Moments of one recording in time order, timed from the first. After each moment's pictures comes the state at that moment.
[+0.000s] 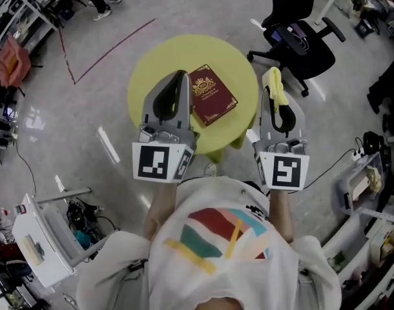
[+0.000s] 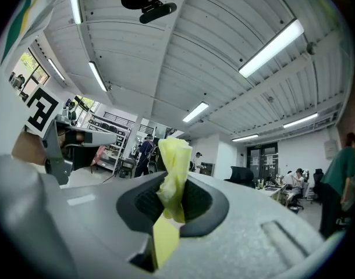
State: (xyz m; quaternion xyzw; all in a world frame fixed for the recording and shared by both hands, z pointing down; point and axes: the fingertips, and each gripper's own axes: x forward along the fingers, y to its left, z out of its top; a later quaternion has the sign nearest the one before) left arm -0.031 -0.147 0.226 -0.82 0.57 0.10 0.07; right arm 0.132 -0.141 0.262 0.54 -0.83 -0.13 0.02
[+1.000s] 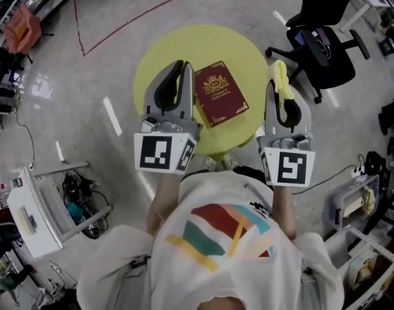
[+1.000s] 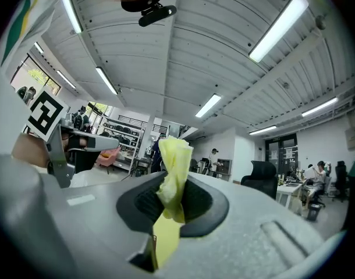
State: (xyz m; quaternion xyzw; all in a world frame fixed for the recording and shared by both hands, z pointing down) left arm -0.061 -0.203 0.252 -0.77 0.63 0.07 0.03; right arm 0.103 -0.211 0.274 0.47 -0.87 -0.10 0.03
